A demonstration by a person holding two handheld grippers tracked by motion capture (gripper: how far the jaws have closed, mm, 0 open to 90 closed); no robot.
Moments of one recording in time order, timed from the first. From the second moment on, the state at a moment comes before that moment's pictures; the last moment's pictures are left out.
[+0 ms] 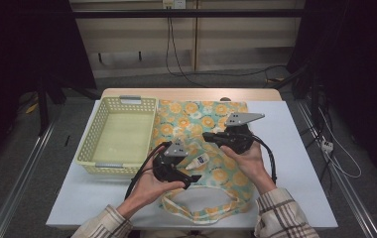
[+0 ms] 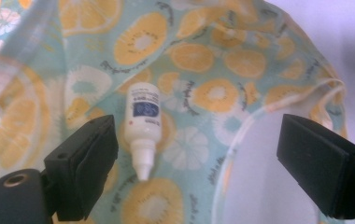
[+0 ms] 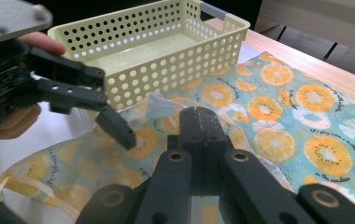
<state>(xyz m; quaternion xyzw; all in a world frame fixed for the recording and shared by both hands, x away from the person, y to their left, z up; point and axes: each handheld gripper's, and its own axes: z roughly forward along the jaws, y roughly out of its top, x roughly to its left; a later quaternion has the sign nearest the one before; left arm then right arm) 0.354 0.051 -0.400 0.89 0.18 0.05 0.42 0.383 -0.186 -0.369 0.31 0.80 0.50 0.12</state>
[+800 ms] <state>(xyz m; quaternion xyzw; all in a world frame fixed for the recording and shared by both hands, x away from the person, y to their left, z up) 0.289 0.067 -0.416 0.91 0.11 -0.03 0.41 0.383 -0.177 -0.373 0.30 0.81 0.50 0.11</state>
